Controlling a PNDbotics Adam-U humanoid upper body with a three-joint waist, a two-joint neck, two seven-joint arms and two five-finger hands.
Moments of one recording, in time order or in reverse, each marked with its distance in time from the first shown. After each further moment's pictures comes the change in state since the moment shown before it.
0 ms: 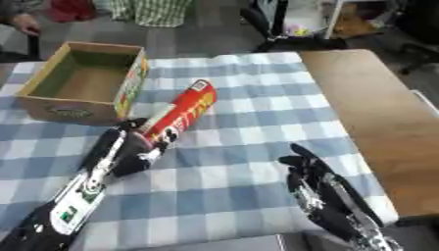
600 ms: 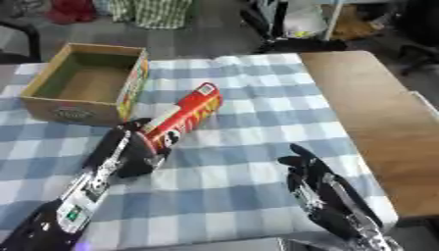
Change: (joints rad) left arm -0.010 -0.016 0.007 0.017 -0.090 -0.005 -0.002; right arm 0.000 0.000 0.000 0.000 0.003 0.001 0.002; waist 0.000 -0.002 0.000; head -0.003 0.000
